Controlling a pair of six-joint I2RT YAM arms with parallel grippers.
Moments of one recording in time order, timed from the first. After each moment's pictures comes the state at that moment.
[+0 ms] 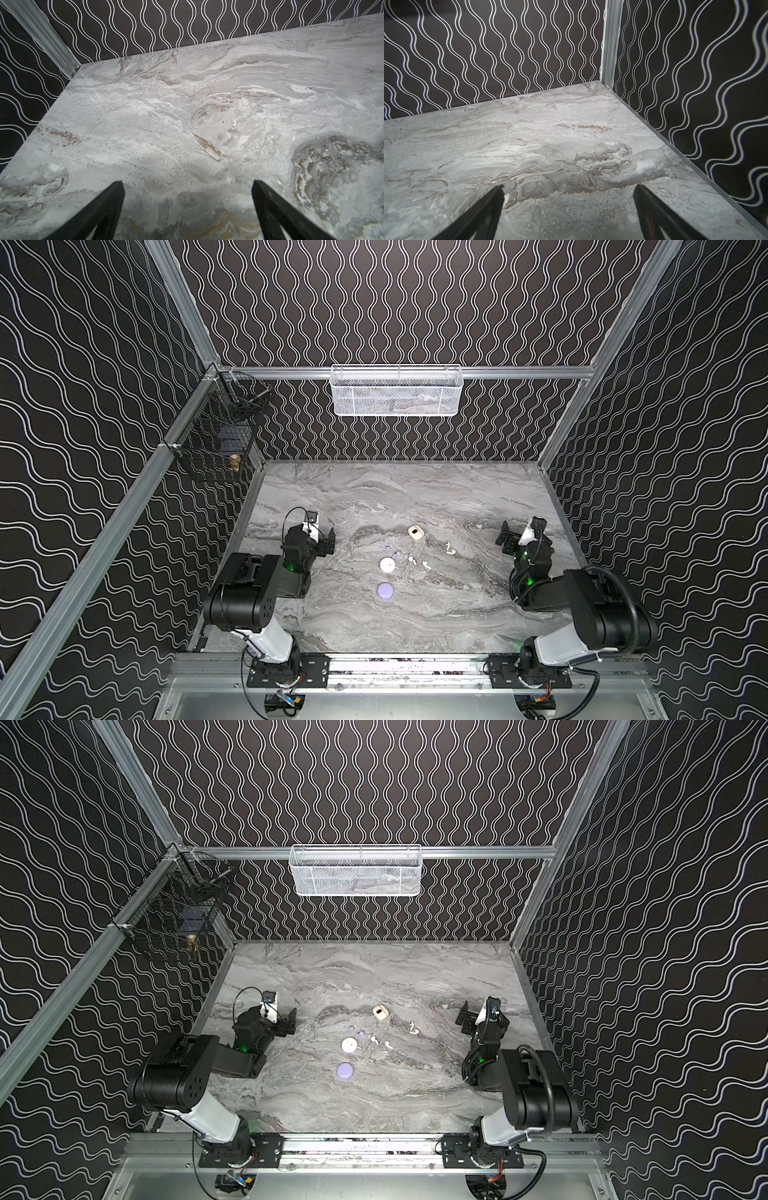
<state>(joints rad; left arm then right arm) -0.07 1.62 0.35 0.92 -0.01 0.11 0.00 1.48 0.22 1.10 0.25 0.10</state>
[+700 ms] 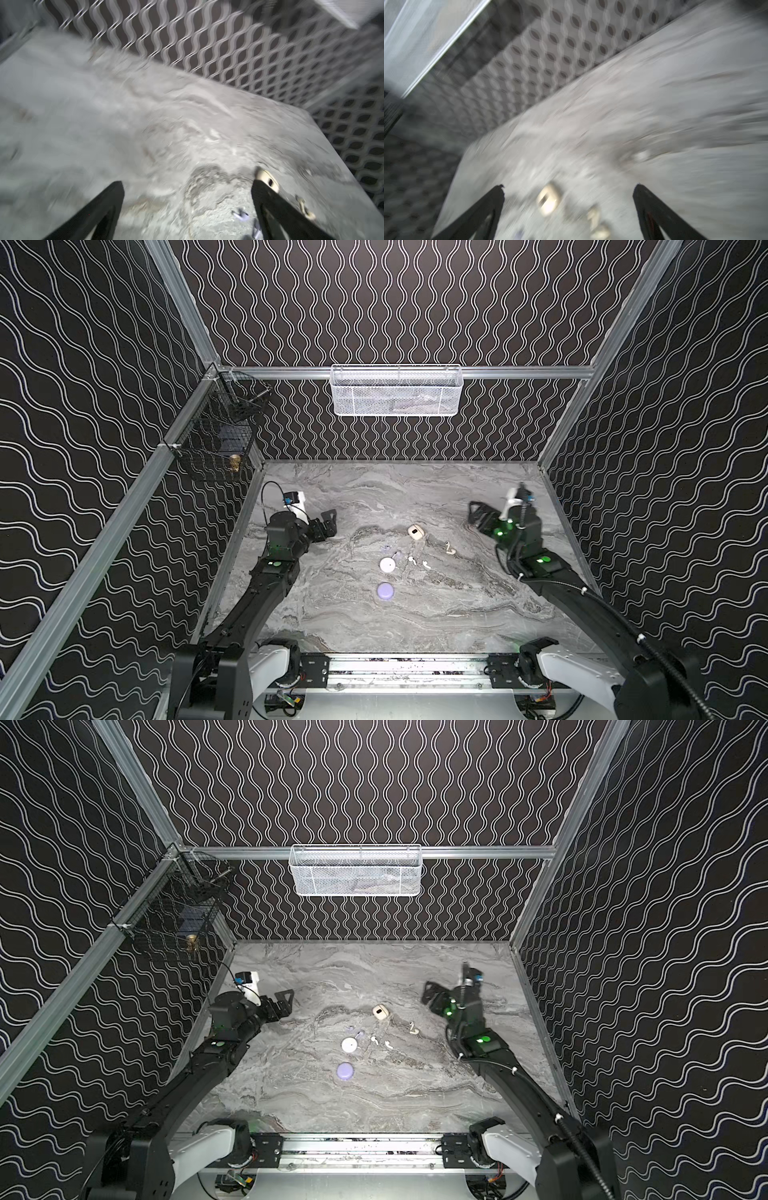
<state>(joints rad) -0.06 1.10 0.58 0.10 0.12 -0.42 0.41 1.10 0.73 -0.04 0.11 0.67</state>
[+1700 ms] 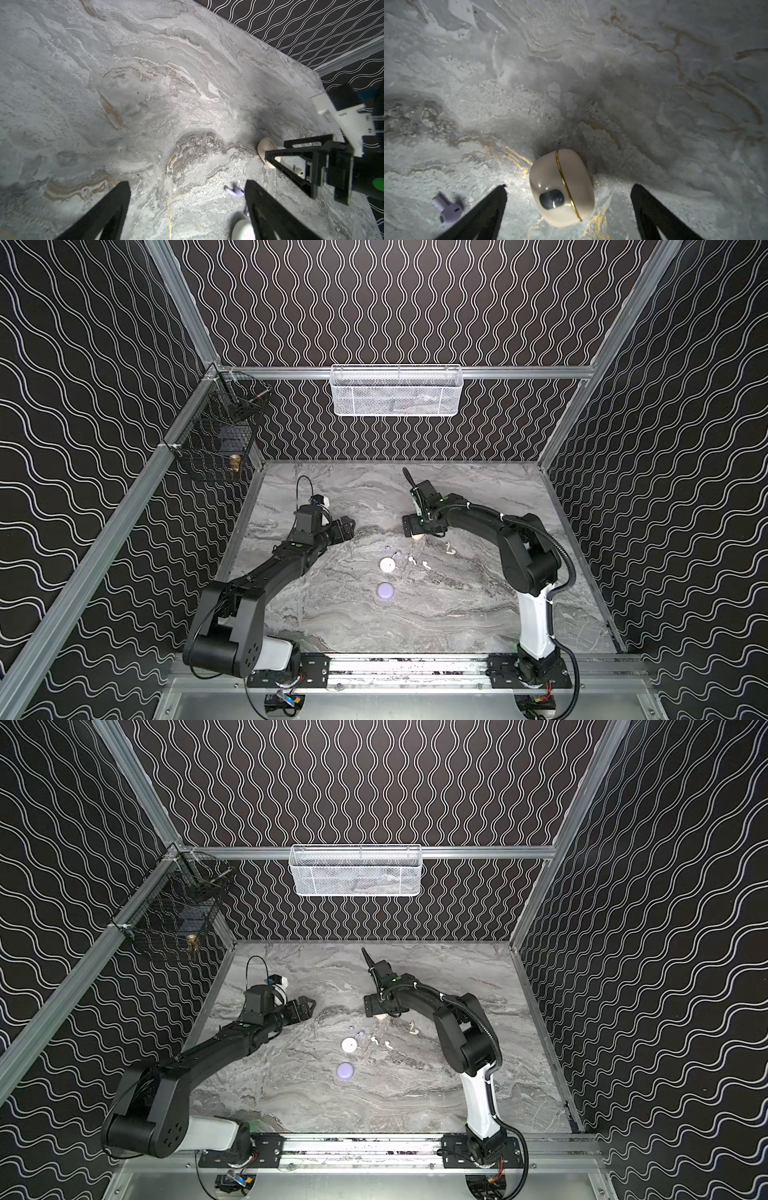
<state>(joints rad) -0.20 1.39 0.69 0.08 0.19 -0.46 0.58 2.10 1.55 -0.60 0.03 0.32</state>
